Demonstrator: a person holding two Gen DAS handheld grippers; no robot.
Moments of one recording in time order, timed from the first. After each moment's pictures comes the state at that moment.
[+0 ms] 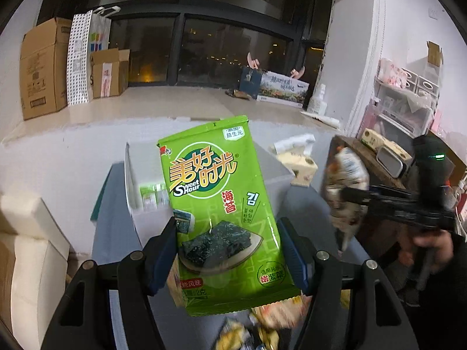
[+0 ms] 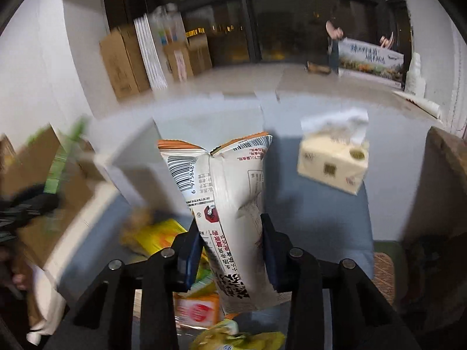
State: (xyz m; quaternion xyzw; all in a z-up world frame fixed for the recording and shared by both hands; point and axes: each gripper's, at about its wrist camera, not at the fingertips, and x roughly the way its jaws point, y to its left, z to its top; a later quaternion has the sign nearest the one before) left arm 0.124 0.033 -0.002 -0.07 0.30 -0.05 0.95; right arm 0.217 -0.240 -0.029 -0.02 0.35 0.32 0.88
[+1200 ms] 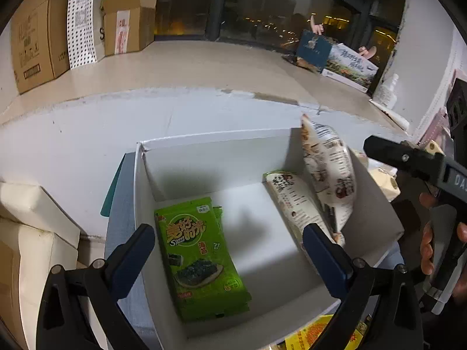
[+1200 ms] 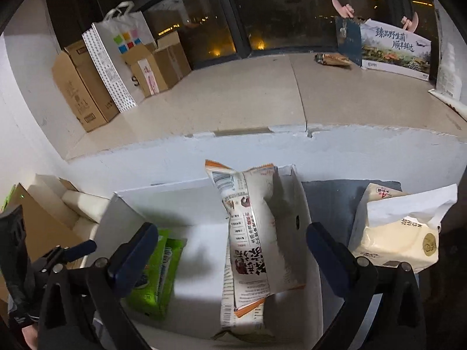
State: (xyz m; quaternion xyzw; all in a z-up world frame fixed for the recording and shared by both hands) left arm 0.308 0.107 -0.051 -0.10 0.41 0.02 0.91; right arm 0.414 -0.106 -0.024 0.03 0.41 0.28 0.87
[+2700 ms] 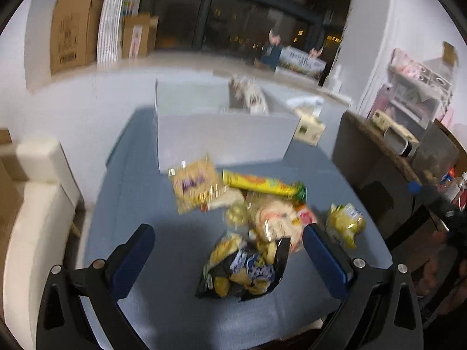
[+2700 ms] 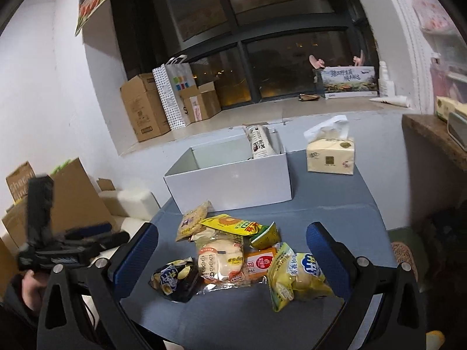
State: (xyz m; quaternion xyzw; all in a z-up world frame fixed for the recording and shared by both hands) left arm 0.030 0.021 -0.069 -0.12 0.38 -0.01 0.92; right arm 0.065 -0.265 -0.024 0.07 0.27 0.30 0.91
